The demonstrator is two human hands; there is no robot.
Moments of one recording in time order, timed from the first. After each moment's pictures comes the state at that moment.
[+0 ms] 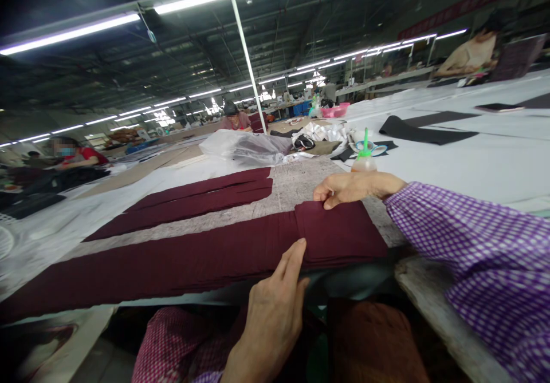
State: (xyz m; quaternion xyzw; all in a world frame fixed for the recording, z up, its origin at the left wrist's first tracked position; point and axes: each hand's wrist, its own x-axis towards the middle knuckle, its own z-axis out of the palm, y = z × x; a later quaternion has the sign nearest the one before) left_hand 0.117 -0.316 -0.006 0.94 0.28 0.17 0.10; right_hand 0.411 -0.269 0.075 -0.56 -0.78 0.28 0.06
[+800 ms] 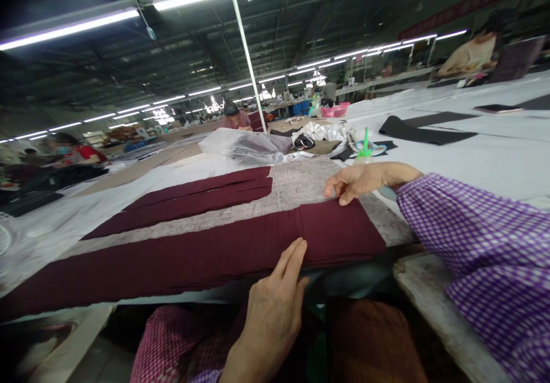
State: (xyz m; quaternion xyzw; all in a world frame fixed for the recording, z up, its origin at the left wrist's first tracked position) left_hand 0.117 -0.316 -0.004 0.93 0.29 0.15 0.14; right_hand 0.451 -0.275 0.078 -0.62 -0.71 0.34 0.05
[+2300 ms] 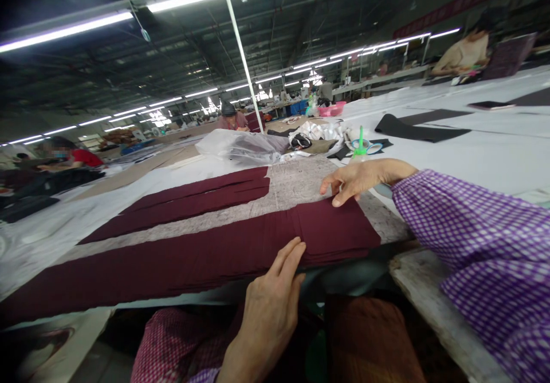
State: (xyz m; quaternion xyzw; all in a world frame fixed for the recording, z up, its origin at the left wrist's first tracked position) left_hand 0.115 -0.314 0.001 0.93 0.29 0.16 0.16; right_hand 0.438 -0.281 0.087 -0.63 -0.69 0.35 0.06
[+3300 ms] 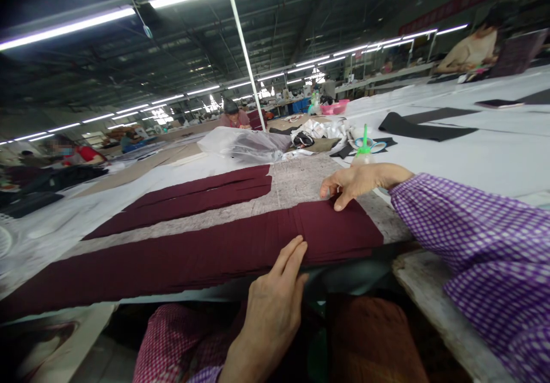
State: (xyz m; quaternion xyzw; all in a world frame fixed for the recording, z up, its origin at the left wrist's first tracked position) left_hand 0.116 -0.316 -0.002 0.93 0.29 0.16 0.17; right_hand 0.441 -0.269 0.067 -0.63 -0.70 0.32 0.08
